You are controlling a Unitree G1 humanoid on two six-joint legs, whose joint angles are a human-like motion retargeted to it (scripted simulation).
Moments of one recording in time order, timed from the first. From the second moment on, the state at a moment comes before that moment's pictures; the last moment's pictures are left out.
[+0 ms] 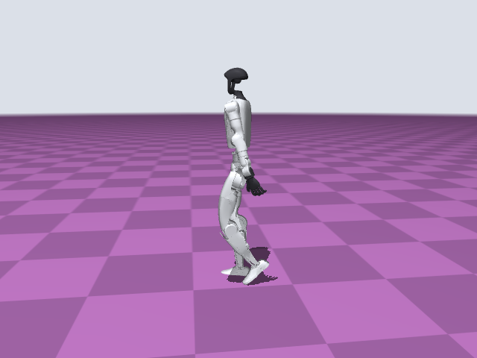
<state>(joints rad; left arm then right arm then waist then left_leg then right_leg) 0.25 0.12 0.37 1.61 0.68 0.00 -0.33 -0.14 -0.20 -0.30 1.55 -0.59 -0.03 0.11 -0.24 -0.03 -0.06 -0.27 -0.03 0.28 0.79 0.07 0.06 -0.10 -0.06 -0.23 0.06 0.01 -0.03</state>
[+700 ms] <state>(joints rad) -0.06 0.19 0.35 1.43 0.30 -0.15 -0.29 0.16 -0.18 -0.32 1.67 -0.77 -0.04 0.10 -0.23 0.08 -0.10 -0.13 -0.10 0.10 0.07 -0.07 0.26 -0.31 0.05 -0.21 0.62 0.12 -0.06</state>
